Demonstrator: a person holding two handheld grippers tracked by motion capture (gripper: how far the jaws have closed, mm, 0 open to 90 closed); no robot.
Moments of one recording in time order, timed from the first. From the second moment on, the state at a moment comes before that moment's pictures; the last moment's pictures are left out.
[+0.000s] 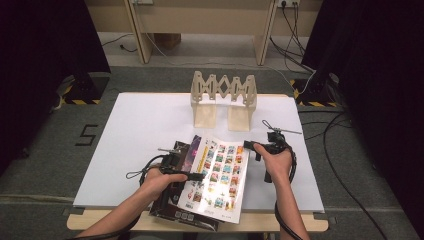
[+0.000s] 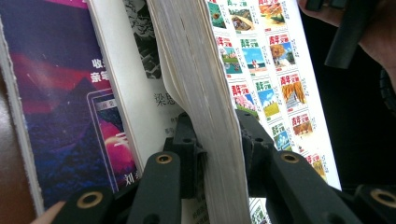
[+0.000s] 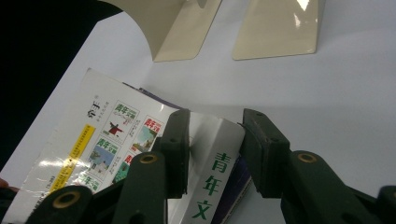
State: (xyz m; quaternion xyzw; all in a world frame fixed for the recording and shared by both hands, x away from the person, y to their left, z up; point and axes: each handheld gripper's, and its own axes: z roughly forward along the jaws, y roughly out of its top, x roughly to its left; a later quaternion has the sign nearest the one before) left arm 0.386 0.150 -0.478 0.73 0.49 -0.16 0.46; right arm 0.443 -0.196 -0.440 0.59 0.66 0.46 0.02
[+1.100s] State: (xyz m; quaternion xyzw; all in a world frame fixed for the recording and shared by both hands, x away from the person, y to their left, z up) left arm 0.370 0.184 -0.467 0.72 0.50 -0.06 0.48; right arm 0.433 -0.186 -0.429 0.59 0.64 0.49 -0.03
